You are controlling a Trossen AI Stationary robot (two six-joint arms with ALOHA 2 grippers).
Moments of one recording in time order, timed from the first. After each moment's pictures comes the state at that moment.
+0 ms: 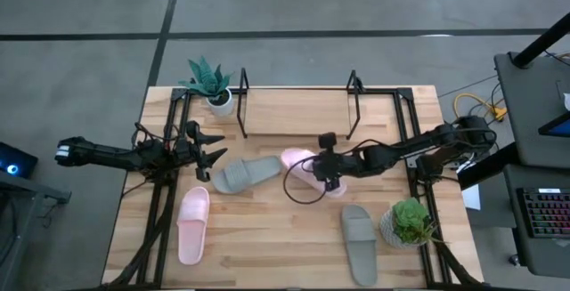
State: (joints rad) left arm -0.10 0.35 0.04 0.51 -0.35 0.11; right arm 0.13 1.52 0.86 -0.15 0.50 -0.42
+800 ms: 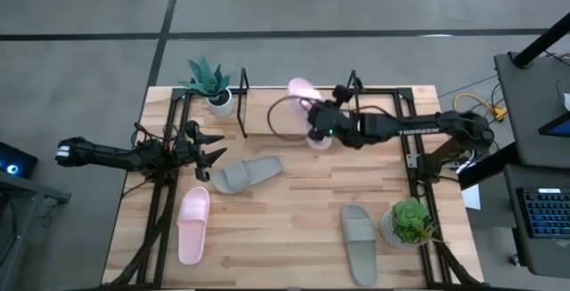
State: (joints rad) left arm -0.10 0.34 0.04 0.51 -0.35 0.11; right arm -0.11 1.52 1.19 -0.35 0.91 -0.23
